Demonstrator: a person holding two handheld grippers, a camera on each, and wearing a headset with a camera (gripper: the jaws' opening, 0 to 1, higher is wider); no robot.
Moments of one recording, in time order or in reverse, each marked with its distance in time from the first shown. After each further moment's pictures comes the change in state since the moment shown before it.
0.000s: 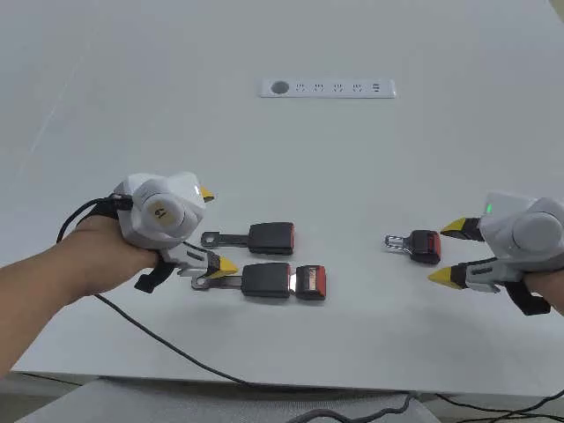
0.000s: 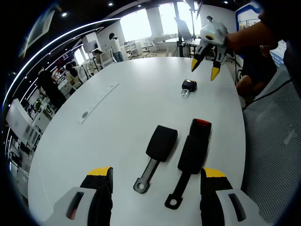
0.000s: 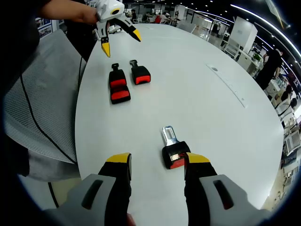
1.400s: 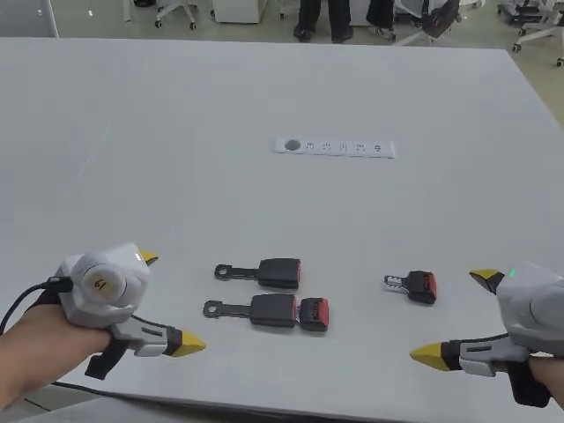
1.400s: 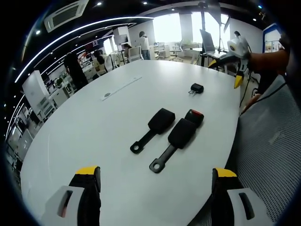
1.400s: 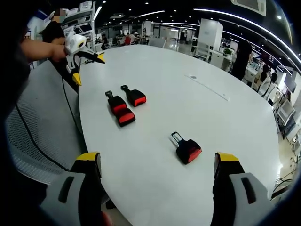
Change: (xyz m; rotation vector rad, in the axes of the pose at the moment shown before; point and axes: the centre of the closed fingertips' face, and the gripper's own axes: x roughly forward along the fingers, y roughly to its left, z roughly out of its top) left arm -0.061 -0.024 -0.055 -0.206 -0.029 0.129; right arm -0.038 0.038 0.022 0.222 -0.162 -0.140
